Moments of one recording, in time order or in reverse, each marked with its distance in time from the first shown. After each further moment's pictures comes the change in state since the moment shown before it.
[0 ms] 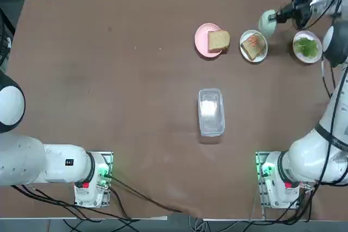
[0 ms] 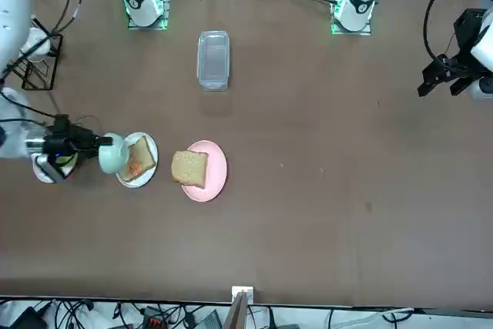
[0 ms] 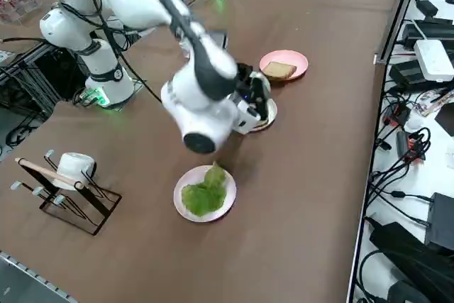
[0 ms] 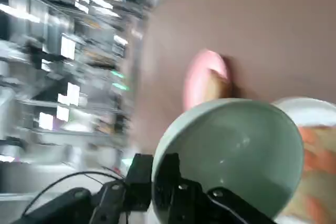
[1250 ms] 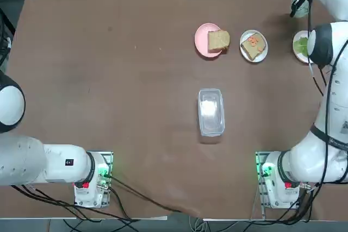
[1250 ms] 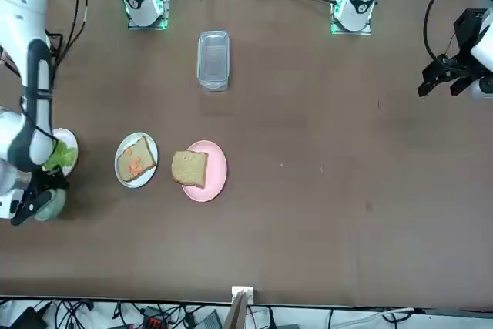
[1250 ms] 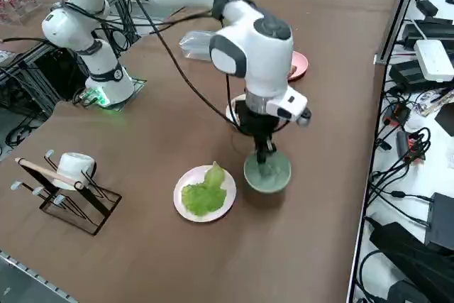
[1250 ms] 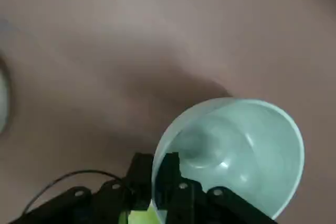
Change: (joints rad) arm 0.146 0.085 0.008 0.177 -1.034 0.820 0.038
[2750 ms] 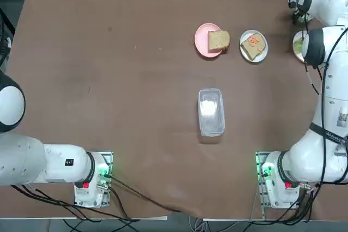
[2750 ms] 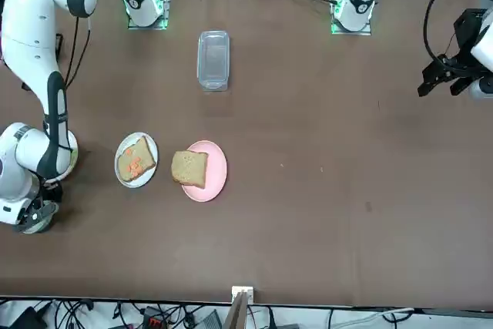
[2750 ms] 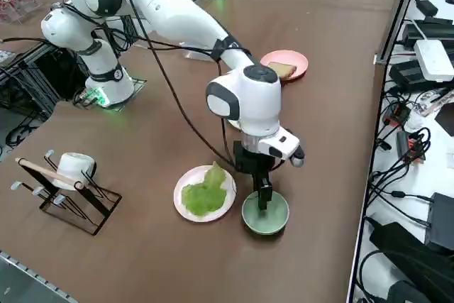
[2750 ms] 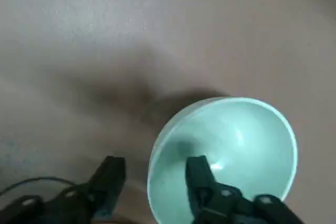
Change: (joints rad) arm -0.054 0.126 -0.005 0.005 -0.042 0.245 0.104
